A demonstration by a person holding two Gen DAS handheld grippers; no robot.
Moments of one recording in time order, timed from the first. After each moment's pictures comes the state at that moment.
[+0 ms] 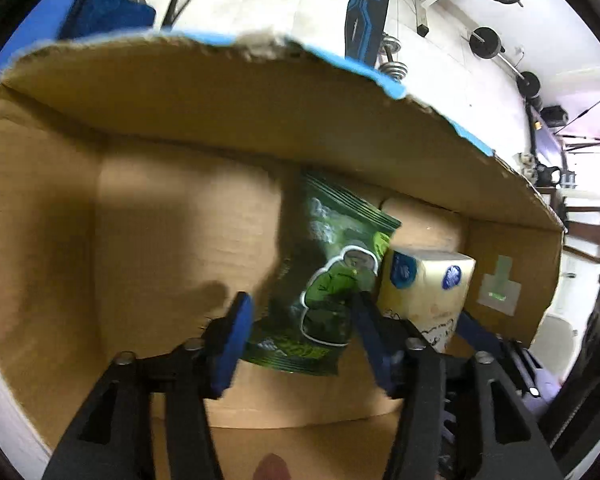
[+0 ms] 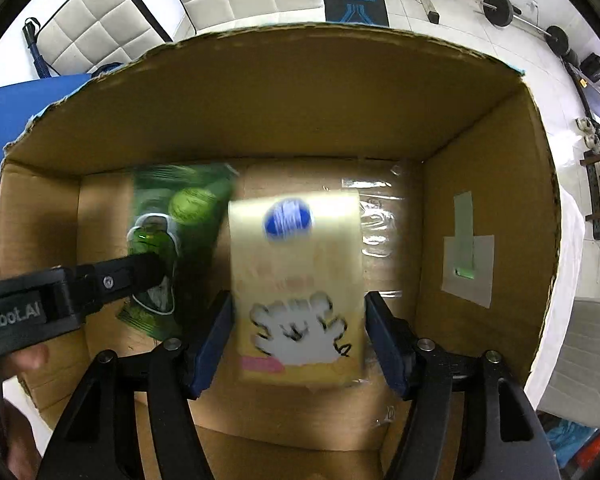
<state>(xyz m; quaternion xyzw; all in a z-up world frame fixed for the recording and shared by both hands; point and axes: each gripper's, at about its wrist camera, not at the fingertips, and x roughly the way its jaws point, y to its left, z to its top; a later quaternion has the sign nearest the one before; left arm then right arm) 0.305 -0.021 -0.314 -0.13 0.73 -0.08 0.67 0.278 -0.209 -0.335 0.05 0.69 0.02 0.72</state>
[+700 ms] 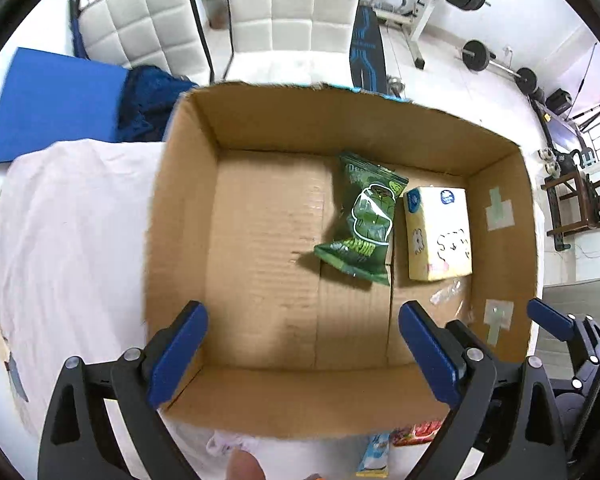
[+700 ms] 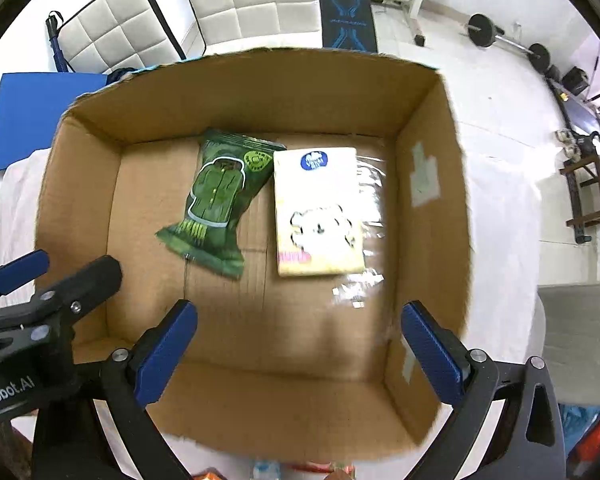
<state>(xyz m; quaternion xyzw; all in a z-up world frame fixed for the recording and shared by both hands) 0.161 0.003 -0.164 -0.01 0.63 -0.04 0.77 0.189 -0.168 -0.257 0.03 0.65 0.00 0.76</state>
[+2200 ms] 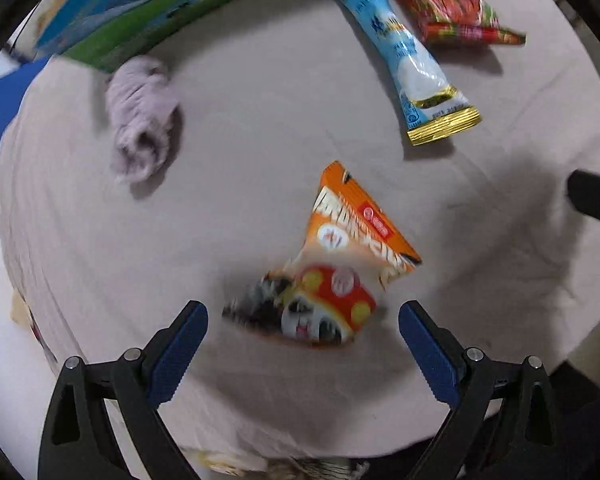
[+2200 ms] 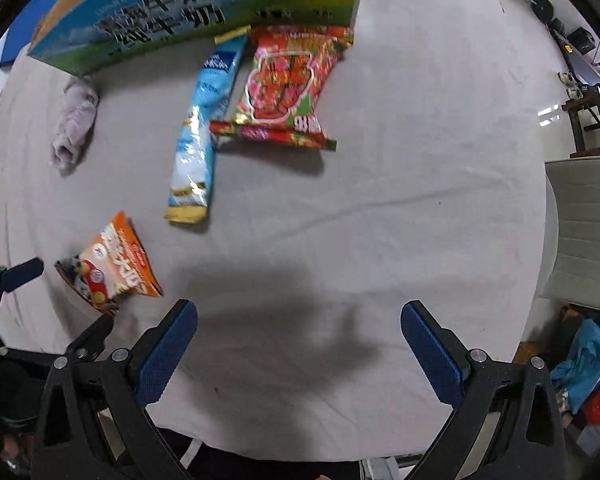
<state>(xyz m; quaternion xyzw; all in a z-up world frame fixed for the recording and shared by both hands) -0.067 -0.039 -0.341 0.23 0.72 -0.09 0.65 -0.087 -0.219 -0.322 0.02 0.73 0.01 0.68</state>
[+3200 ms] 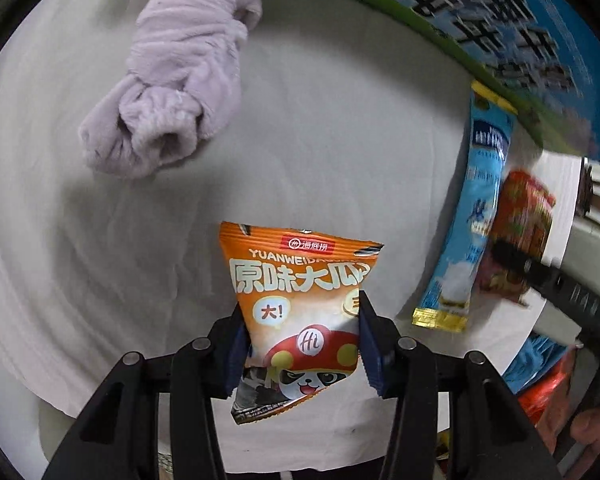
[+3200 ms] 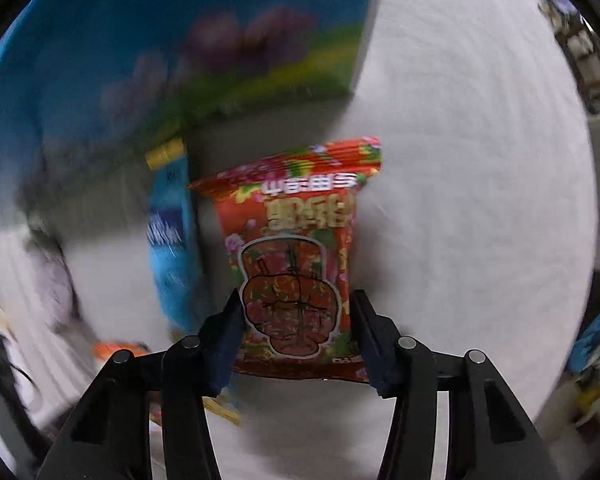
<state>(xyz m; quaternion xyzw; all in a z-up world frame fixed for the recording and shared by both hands) 0.011 0.024 -0.367 -0.14 0.78 -0.03 0.61 0.018 -0.243 -0.376 0.11 0.76 -0.04 0.63</state>
